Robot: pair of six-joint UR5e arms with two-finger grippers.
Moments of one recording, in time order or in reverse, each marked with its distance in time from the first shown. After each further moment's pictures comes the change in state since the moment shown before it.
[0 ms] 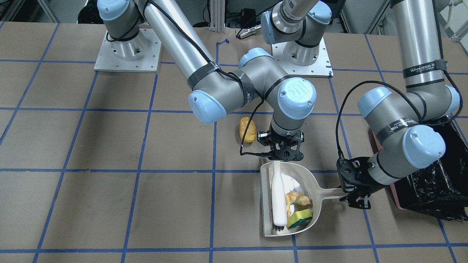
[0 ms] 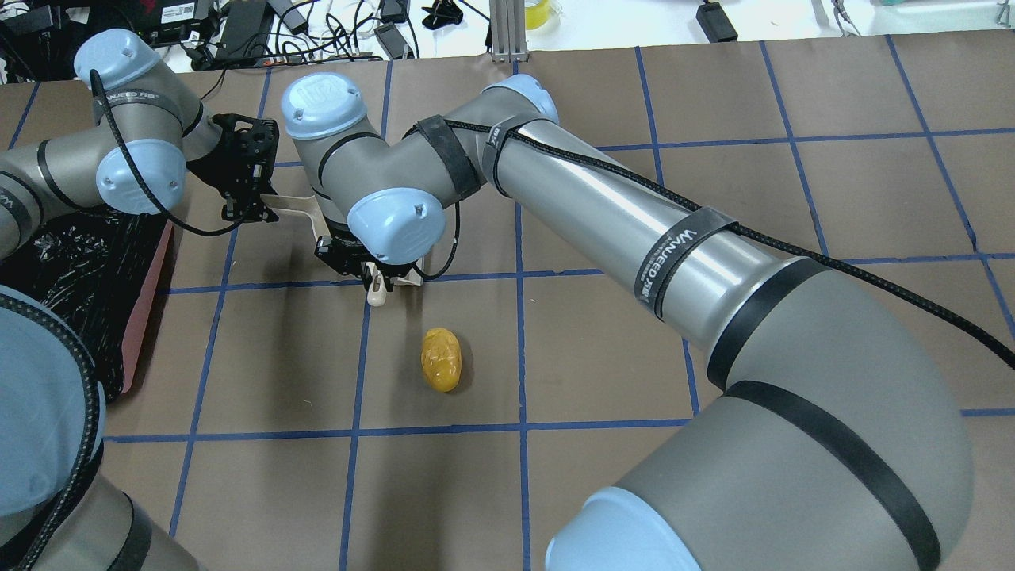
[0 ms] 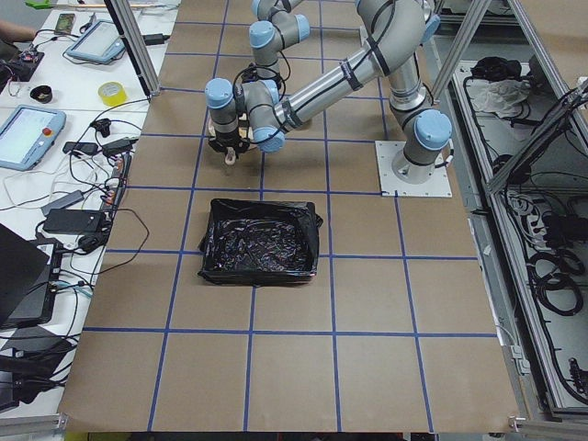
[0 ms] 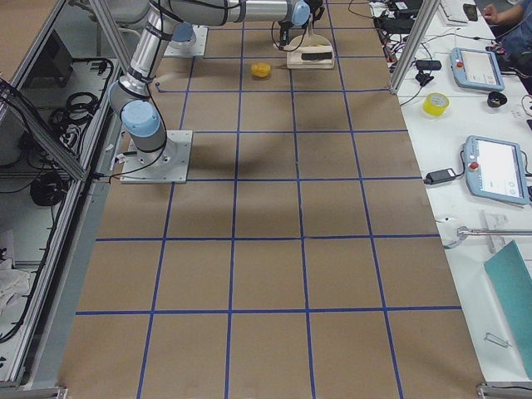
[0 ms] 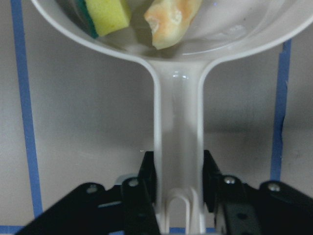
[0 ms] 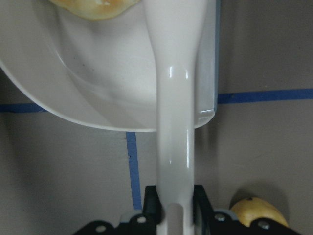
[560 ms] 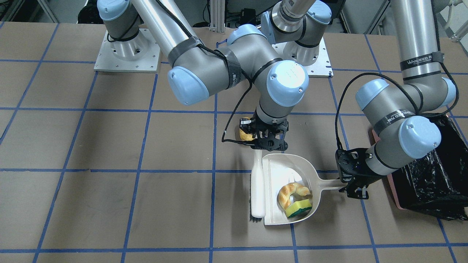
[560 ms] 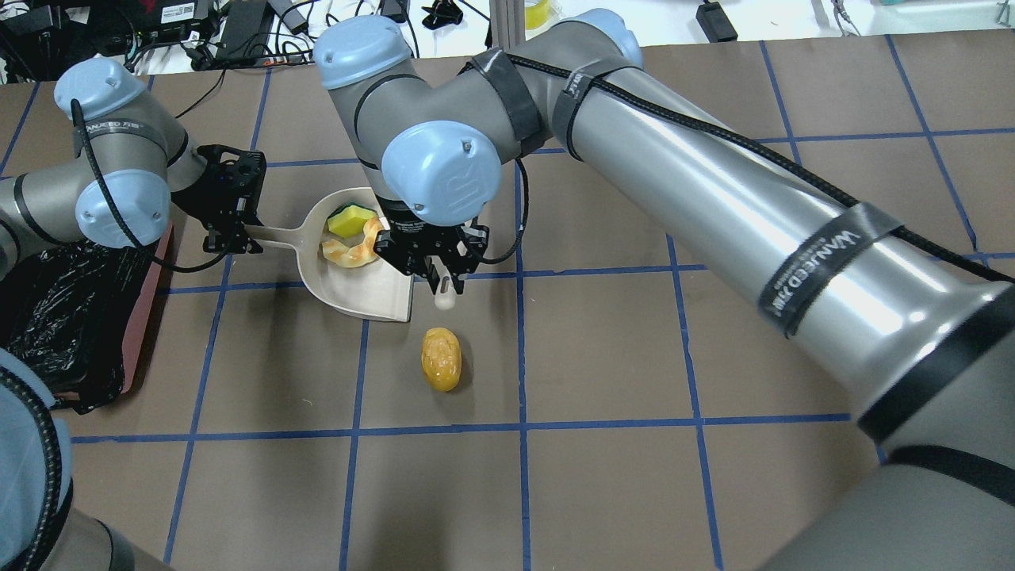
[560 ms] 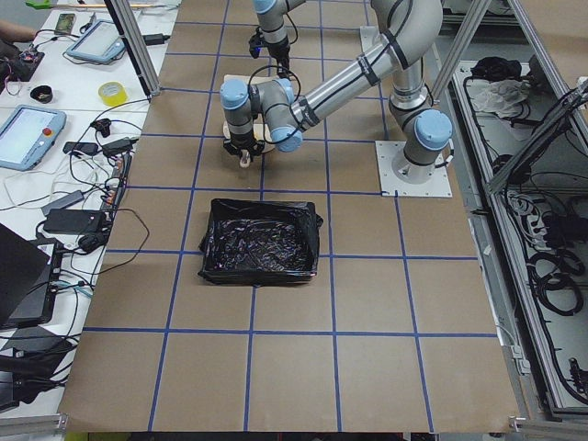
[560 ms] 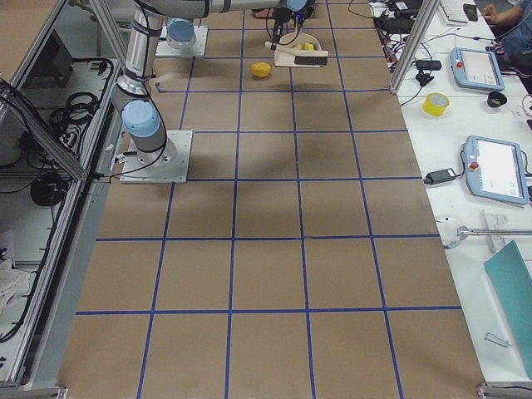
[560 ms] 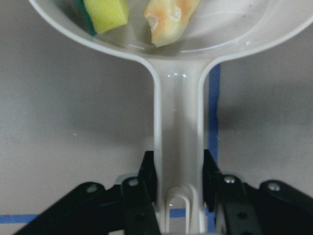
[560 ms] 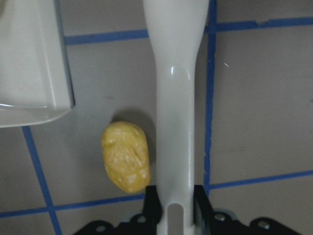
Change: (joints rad) left arm 0.045 0.103 -0.152 0.004 0.042 0.057; right arm -0.058 -0.220 0.146 0.258 -0.087 -0.023
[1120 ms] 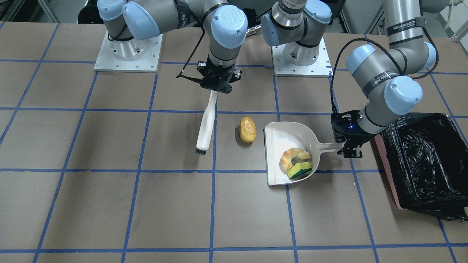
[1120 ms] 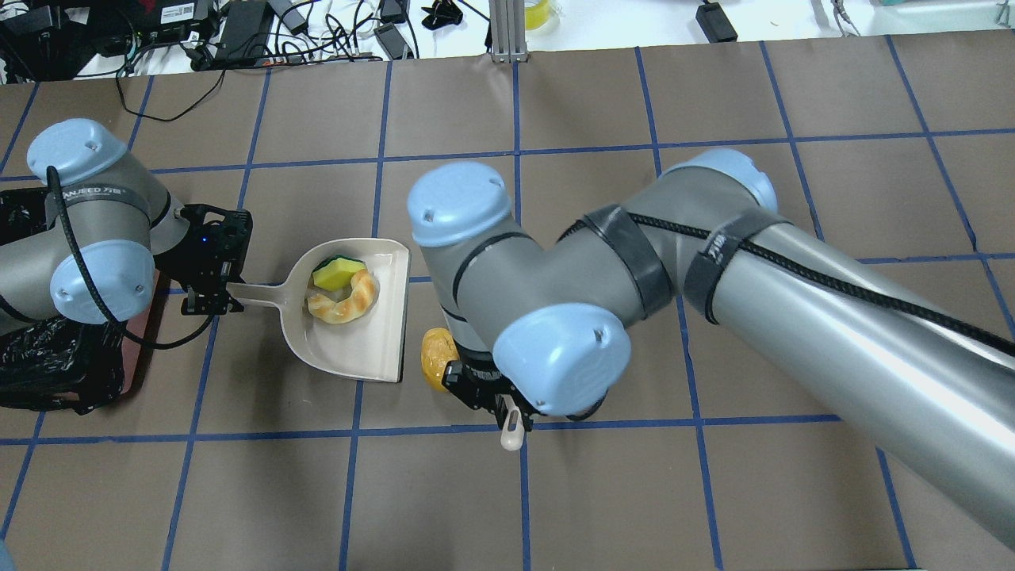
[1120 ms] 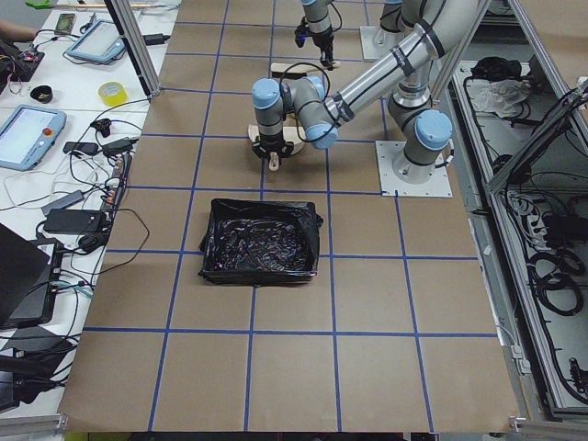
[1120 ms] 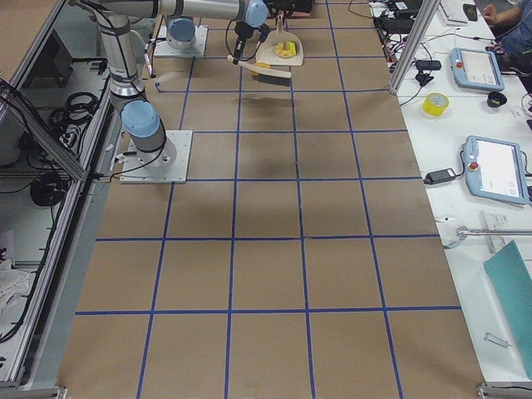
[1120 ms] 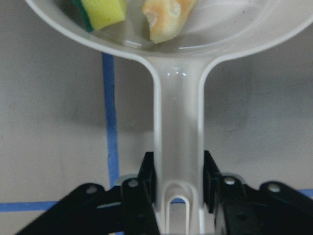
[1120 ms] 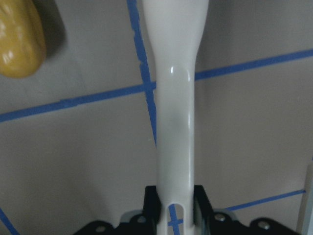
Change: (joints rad) left arm 0.028 0.197 -0.246 0.029 0.073 0.007; right arm 0.034 -0.328 0.514 -0.115 0.080 0.136
